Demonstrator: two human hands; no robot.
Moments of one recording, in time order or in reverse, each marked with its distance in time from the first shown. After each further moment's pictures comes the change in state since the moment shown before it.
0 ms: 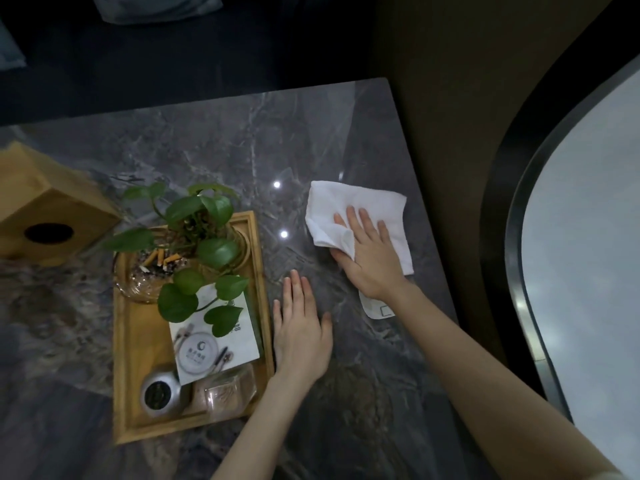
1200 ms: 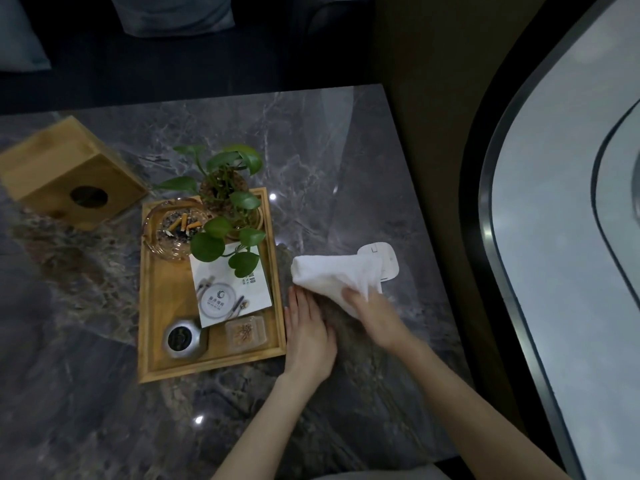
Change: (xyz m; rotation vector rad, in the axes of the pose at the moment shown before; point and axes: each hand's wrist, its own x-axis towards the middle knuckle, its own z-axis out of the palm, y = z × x) left_hand -0.068 -0.014 0.019 -0.106 -0.005 0.072; right_hand -0.132 -0.054 0.004 0.660 -0.104 0.358
